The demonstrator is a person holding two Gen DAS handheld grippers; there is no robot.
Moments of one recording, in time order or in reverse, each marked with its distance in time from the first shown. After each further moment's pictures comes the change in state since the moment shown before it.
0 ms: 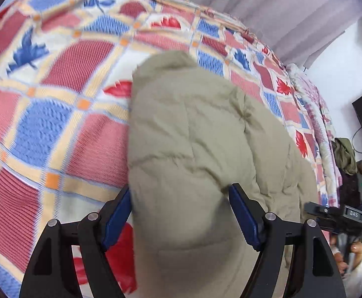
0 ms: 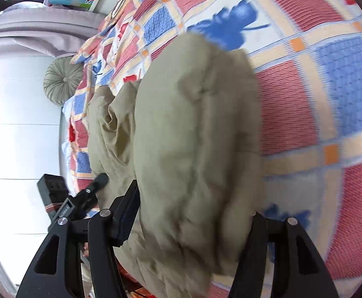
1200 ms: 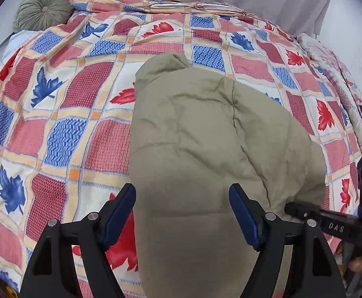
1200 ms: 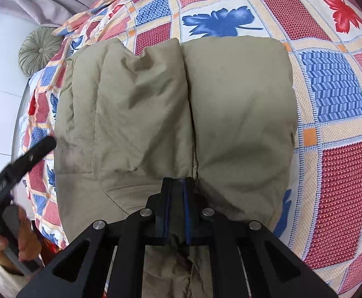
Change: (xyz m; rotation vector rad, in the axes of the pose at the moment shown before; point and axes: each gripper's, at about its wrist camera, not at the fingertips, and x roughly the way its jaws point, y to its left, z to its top) left arm -0.013 -0.079 -0.039 0.165 0.030 0.271; right arm 0.007 0.003 -0.065 -0.166 -0.021 -0.244
